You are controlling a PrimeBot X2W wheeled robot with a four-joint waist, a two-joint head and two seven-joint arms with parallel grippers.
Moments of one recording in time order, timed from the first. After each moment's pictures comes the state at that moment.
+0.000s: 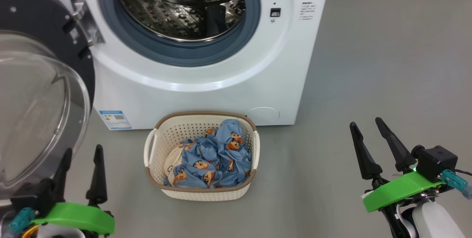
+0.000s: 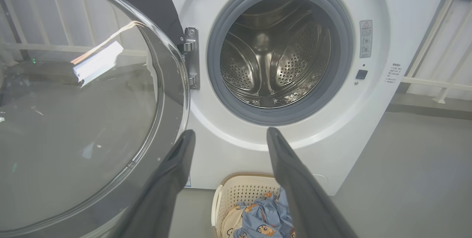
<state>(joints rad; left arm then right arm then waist) -0.13 0.29 -0.17 0.17 -0.50 0.09 -0.25 -0.20 -0.19 0.10 0.24 0.38 0.13 -0.25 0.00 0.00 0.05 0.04</state>
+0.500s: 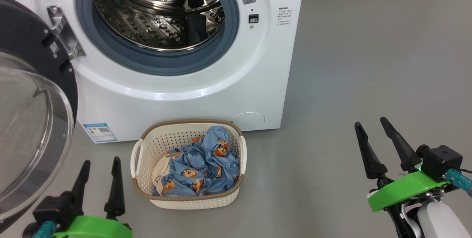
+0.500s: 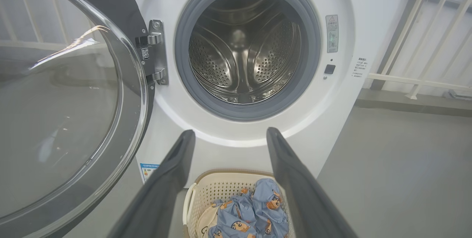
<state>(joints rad) -0.07 0.20 -0.16 0.14 -0.43 0.09 -0.25 -0.20 -0.21 0.09 0.24 0.38 0.13 -0.25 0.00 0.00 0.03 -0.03</state>
